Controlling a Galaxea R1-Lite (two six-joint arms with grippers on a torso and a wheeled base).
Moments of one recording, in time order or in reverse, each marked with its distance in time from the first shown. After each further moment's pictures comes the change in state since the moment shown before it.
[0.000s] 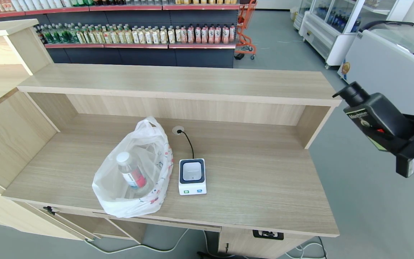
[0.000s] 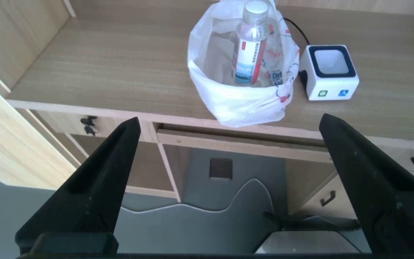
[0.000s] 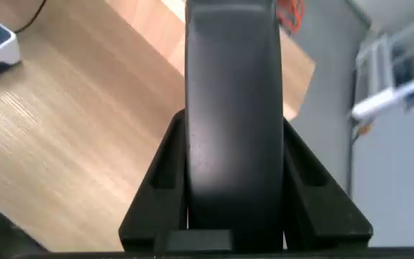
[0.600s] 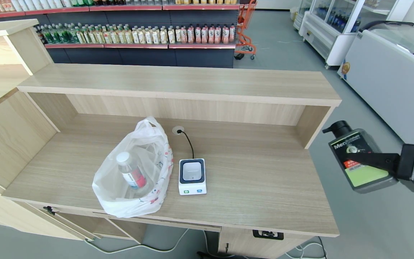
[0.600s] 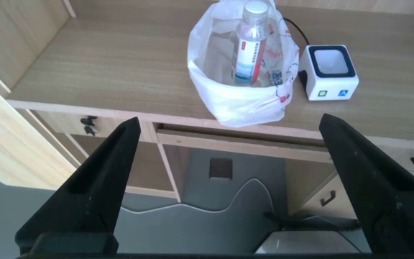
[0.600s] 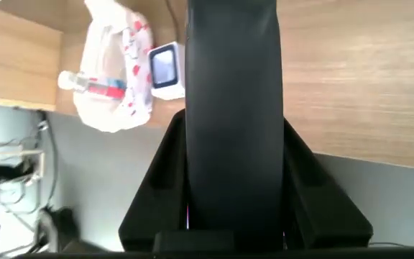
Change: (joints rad) left arm 0.000 0.000 0.000 0.000 0.000 0.000; right arm -0.047 0.028 -0.117 0.445 0.293 1.058
